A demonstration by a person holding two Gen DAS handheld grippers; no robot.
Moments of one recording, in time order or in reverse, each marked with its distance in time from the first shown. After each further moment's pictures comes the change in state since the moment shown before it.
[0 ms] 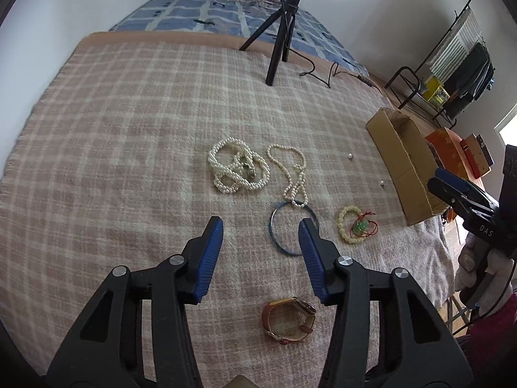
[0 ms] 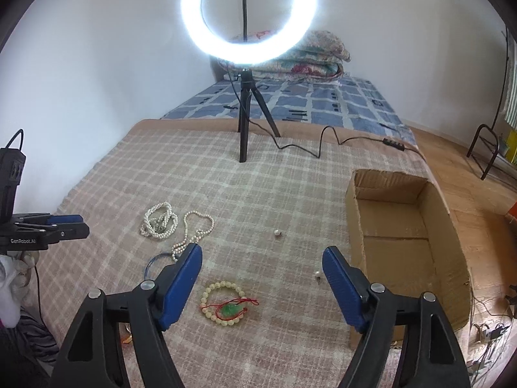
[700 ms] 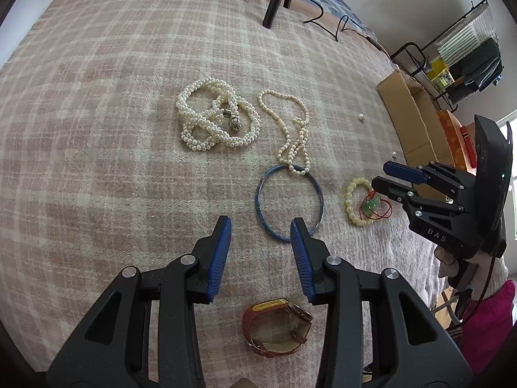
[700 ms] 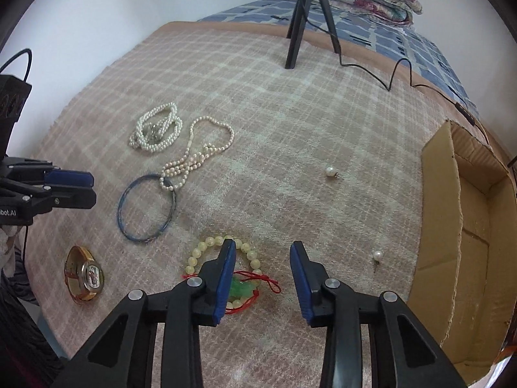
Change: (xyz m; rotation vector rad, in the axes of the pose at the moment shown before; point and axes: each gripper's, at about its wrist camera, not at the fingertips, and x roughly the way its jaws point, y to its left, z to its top) left arm 0.067 -0.002 -0.009 -0.047 0.179 -0.036; right arm 0.102 0.025 -0.020 -0.251 0.329 0.067
